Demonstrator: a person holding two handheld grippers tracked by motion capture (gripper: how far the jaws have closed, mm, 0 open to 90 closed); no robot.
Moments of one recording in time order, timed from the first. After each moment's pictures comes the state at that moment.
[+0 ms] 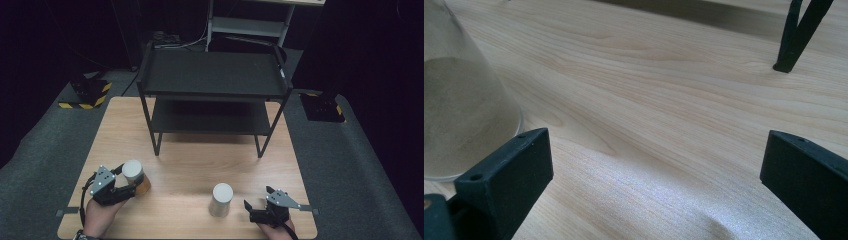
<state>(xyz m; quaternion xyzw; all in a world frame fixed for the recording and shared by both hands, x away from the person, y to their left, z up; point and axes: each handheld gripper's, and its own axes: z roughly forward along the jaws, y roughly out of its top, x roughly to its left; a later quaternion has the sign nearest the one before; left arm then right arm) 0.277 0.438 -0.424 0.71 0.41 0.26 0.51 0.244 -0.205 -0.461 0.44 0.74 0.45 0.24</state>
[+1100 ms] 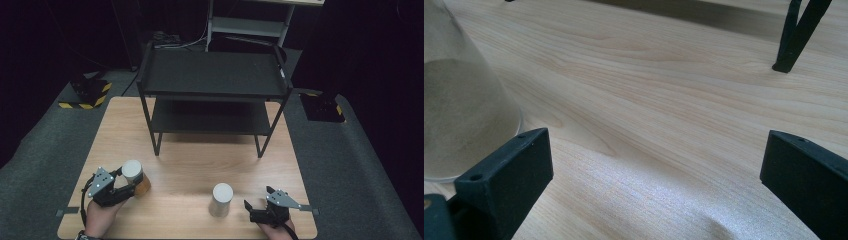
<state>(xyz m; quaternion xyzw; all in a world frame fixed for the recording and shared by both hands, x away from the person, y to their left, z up) 0.273 0.441 -0.435 0.69 0.41 0.26 0.53 0.244 -0.205 -0.461 0.44 0.74 0.45 0.24</state>
